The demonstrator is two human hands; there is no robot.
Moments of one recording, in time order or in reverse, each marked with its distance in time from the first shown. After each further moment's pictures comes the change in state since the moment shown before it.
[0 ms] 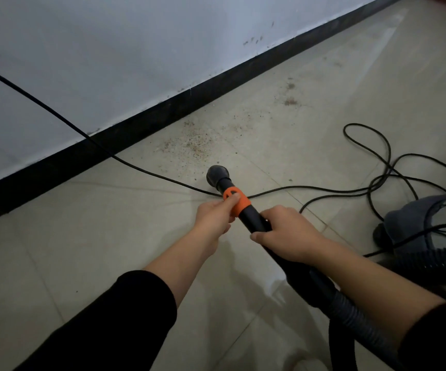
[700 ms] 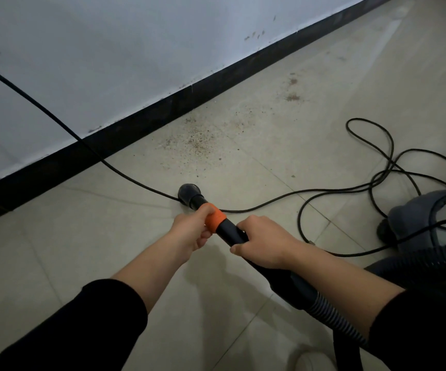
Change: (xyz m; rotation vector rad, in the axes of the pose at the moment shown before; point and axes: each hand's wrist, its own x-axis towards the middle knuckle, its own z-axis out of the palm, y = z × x) left_hand -0.003 -0.012 -0.045 0.050 0.077 -0.159; right_hand 0.009 -0.021 0.033 0.001 -0.130 -0.088
